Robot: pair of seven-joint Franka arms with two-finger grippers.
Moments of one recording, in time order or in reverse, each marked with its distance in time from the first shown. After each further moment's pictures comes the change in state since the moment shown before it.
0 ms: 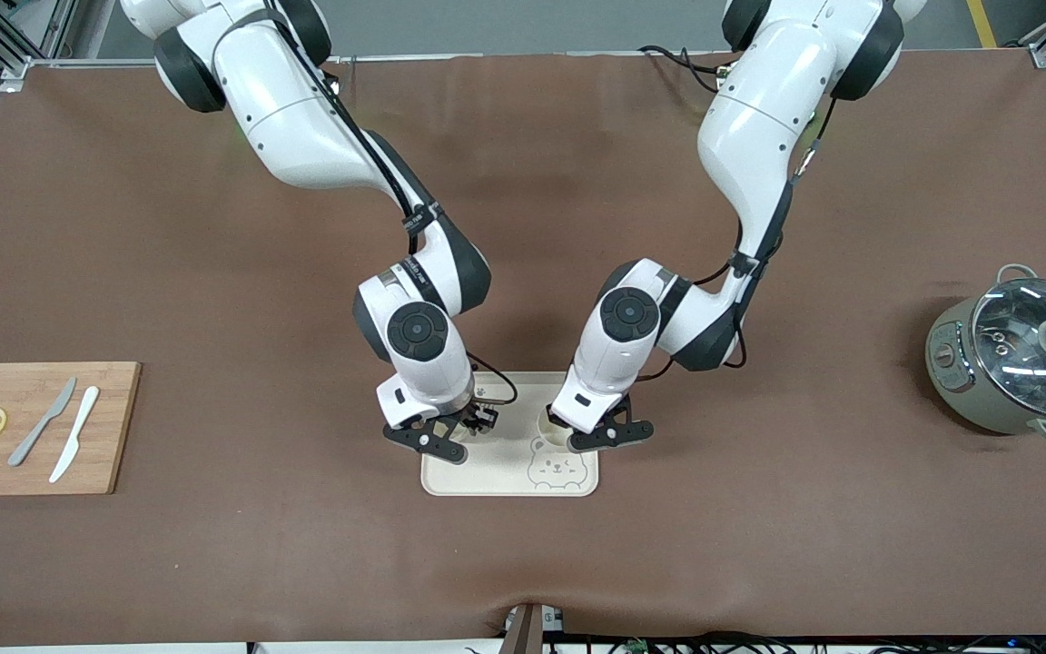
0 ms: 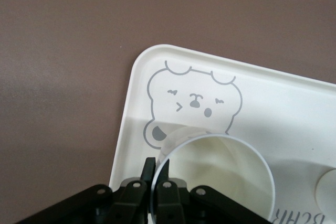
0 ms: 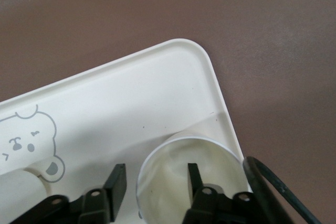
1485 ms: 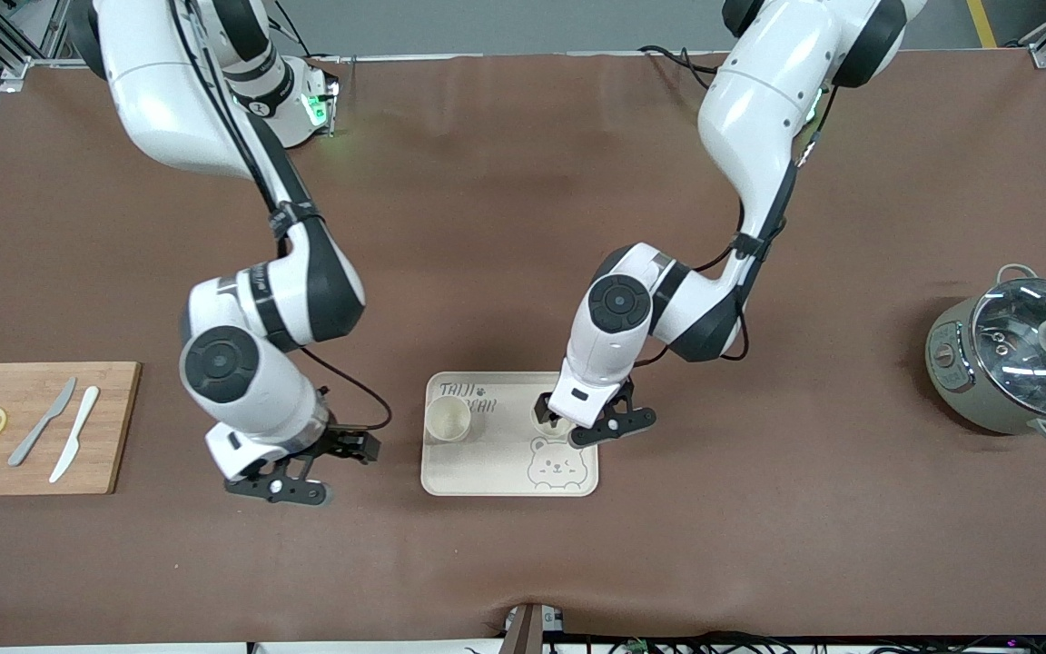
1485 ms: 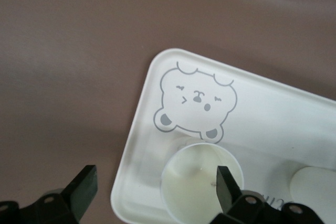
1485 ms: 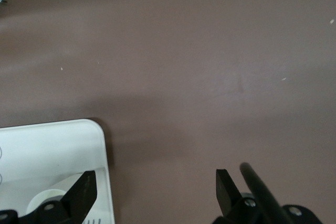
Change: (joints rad) left arm -0.024 -0.086 0.029 0.046 0.000 -0.195 -0.107; right arm -0.247 -0.173 -0.009 0.046 0.008 -0.234 -0.503
